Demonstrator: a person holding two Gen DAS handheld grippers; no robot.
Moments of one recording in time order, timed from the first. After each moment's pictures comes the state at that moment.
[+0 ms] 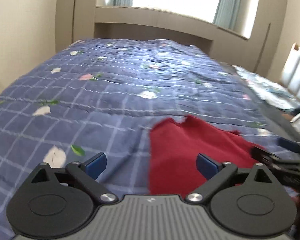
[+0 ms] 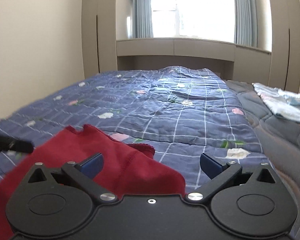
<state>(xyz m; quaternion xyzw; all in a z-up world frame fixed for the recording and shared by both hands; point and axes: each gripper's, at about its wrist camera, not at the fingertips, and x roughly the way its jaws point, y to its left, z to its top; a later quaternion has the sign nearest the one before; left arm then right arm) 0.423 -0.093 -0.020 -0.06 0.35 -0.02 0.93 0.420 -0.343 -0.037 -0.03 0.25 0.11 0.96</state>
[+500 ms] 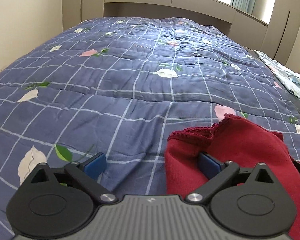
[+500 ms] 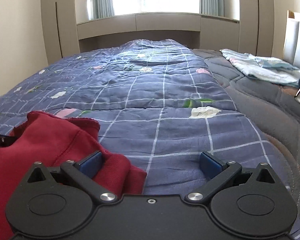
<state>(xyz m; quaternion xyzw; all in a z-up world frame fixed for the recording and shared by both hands) 0.489 -0.092 -0.077 -0.07 0.40 0.00 0.91 0.447 -0.379 -0.088 0.01 0.31 0.01 0.95</state>
